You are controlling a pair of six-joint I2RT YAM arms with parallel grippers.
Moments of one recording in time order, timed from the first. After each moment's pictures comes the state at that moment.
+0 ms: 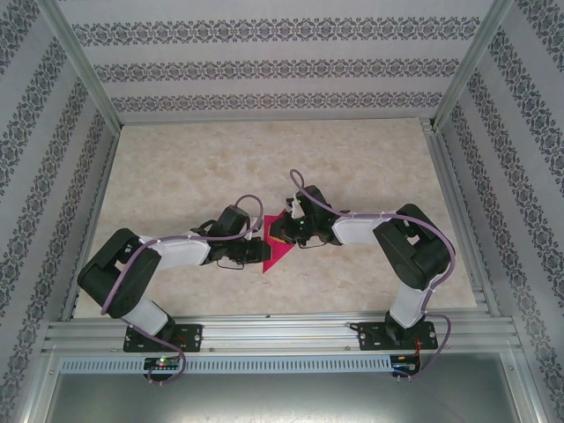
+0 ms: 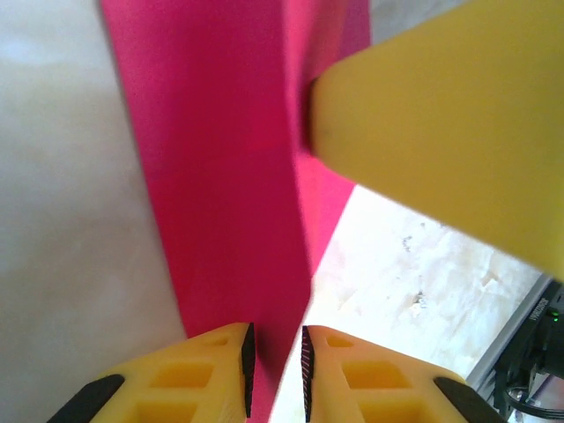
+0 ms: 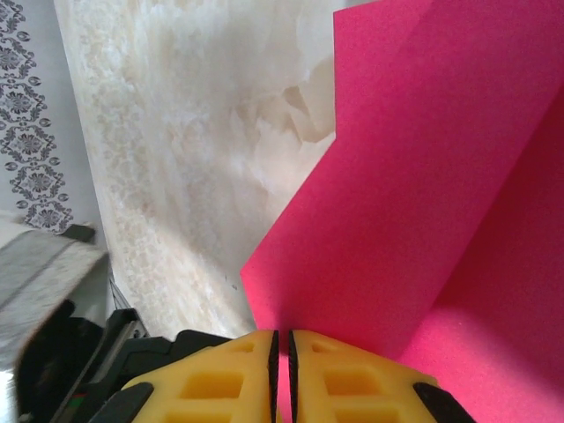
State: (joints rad) left arm -0.59 1.56 0.64 -0.02 0.48 -0.69; right arm 0.63 1.79 0.85 0.14 -0.60 0.99
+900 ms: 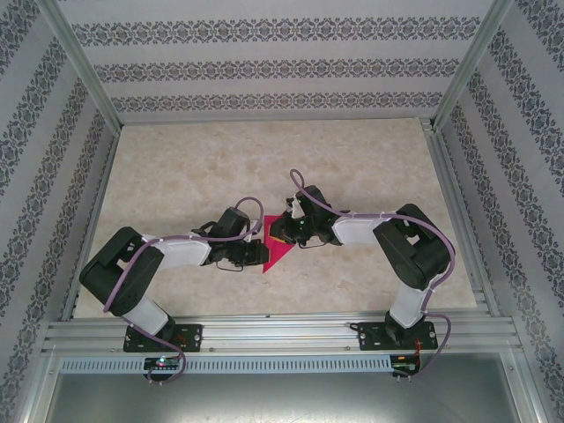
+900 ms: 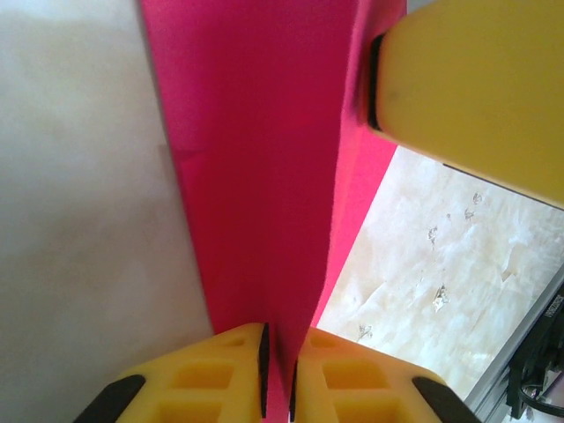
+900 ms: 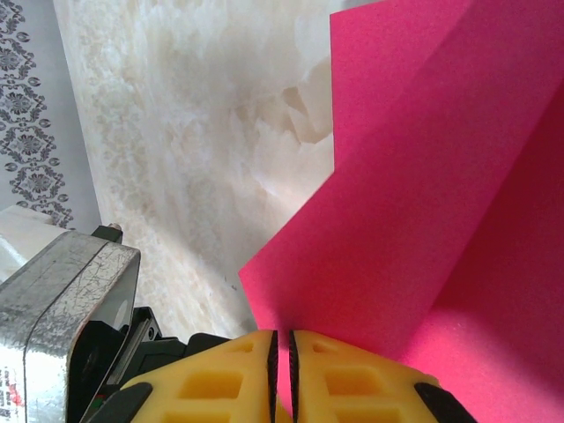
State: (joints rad) left arm -0.59 1.58 0.63 -0.02 0.48 -0.69; right arm 0.63 1.79 0.85 0.14 -0.60 0.99
